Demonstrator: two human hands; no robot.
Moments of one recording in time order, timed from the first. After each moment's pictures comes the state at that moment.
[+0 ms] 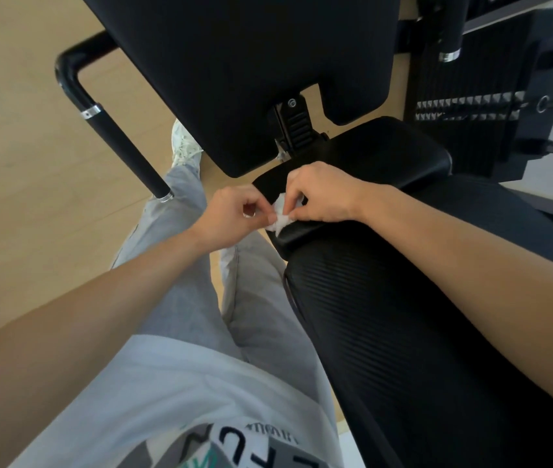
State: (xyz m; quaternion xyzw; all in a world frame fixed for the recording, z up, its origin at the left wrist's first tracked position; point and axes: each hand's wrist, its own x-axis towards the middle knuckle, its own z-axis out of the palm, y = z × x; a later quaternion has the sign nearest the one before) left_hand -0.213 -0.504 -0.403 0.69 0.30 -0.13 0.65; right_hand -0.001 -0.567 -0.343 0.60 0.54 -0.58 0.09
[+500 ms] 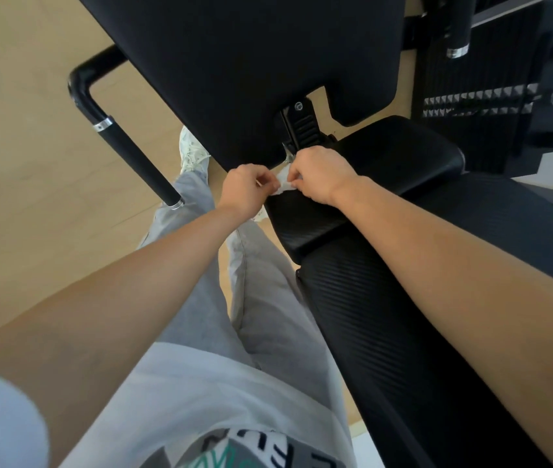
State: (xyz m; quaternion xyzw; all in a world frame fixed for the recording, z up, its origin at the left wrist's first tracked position) left_hand -0.174 -0.495 -0.451 0.71 0.43 -0.17 0.54; right_hand -0.014 -0.555 -0.392 0.72 0.49 -0.47 0.11
